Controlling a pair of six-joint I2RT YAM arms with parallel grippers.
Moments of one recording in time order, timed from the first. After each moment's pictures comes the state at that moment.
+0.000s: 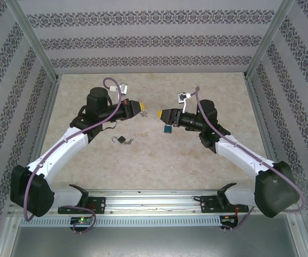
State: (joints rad) left arm -0.39 1.28 1.02 -0.04 0.62 -0.82; right arm 0.46 1.28 0.76 0.37 -0.64 0.78
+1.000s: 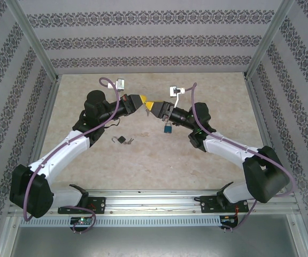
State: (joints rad) left arm -0.42 1.27 0.96 0.27 0.59 -0.98; right arm 0.57 1.43 0.80 0.85 -0.62 1.01
